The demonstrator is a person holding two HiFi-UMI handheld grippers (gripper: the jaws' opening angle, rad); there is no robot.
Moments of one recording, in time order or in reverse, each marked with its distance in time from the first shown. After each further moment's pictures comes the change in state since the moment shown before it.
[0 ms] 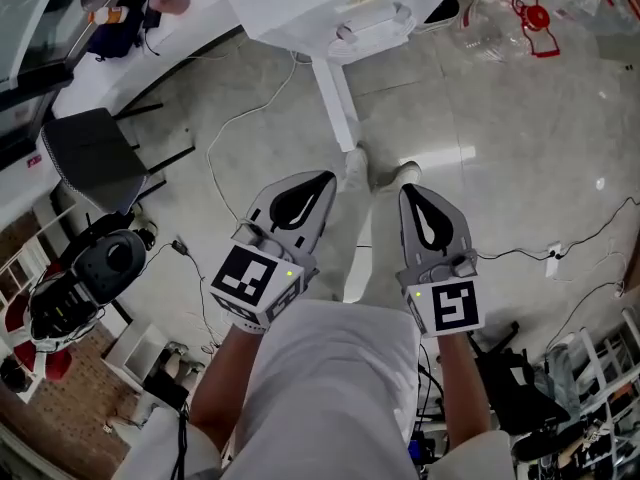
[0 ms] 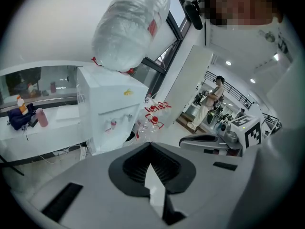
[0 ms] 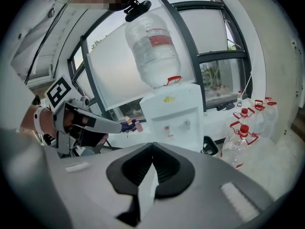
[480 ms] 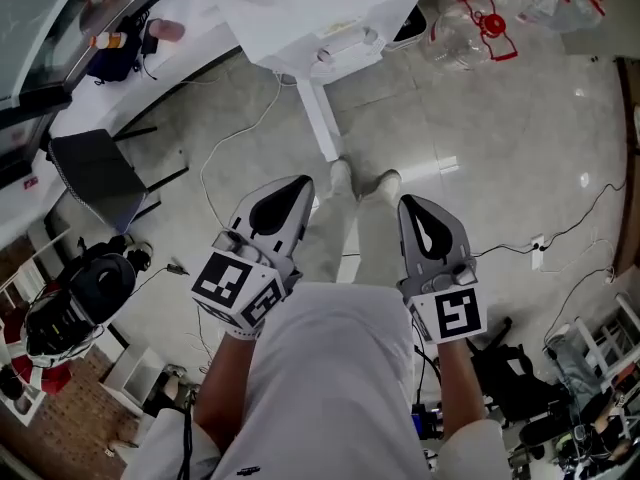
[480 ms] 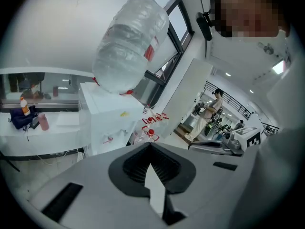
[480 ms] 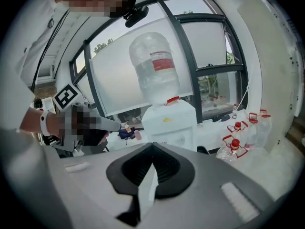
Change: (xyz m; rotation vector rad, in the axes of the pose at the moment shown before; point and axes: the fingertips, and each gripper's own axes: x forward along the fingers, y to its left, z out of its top) left arm -0.056 -0.026 0.061 -0.053 -0.104 -0.027; right arm -0.064 0.014 0.068 -0.031 -0.076 -0.025
